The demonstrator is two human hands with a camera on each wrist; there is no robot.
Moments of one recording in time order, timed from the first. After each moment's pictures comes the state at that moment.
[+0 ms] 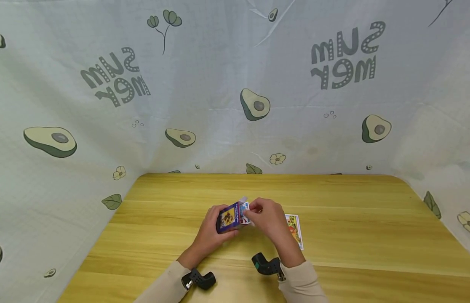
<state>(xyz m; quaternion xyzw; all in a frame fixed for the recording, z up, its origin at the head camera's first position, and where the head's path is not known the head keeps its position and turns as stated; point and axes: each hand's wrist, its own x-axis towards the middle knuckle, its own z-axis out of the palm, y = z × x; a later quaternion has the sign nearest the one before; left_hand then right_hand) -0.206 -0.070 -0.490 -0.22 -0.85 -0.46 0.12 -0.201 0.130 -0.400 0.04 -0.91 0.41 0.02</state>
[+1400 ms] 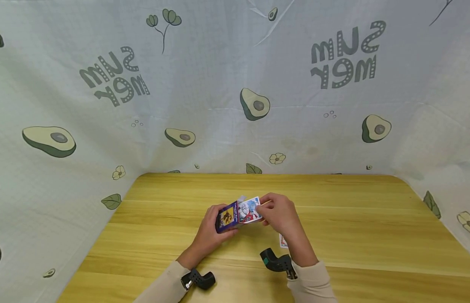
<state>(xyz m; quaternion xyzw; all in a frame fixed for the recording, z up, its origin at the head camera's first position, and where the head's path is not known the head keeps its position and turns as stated) -0.207 -0.069 -0.490 -0.21 -0.85 -0.45 0.13 -0.195 0.152 -0.381 0.01 -0.87 0.50 -0.03</state>
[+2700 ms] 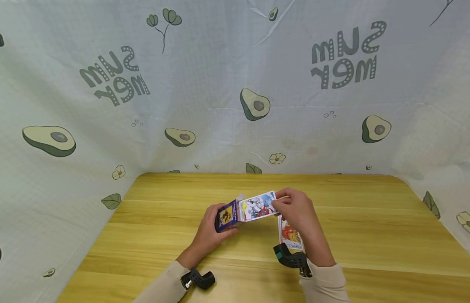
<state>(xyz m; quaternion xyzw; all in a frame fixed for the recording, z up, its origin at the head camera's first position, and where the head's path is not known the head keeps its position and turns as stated) -0.207 -0.069 -0.490 -0.20 -0.86 -0.46 0.13 -0.195 0.186 -0.366 -0.01 -0.88 0.47 -0.01</state>
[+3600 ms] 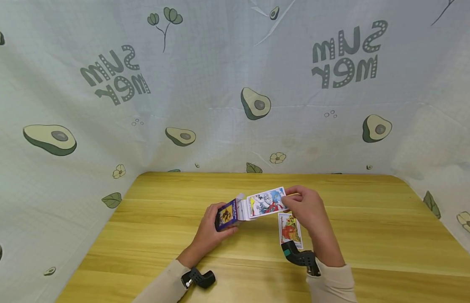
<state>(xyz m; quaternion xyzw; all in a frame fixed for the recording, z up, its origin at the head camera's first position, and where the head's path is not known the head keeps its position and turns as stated) -0.208 -0.071 -0.492 -0.21 -0.85 -0.46 0.14 -0.194 0.201 -0.364 -0.04 -0.88 0.48 -0.01</state>
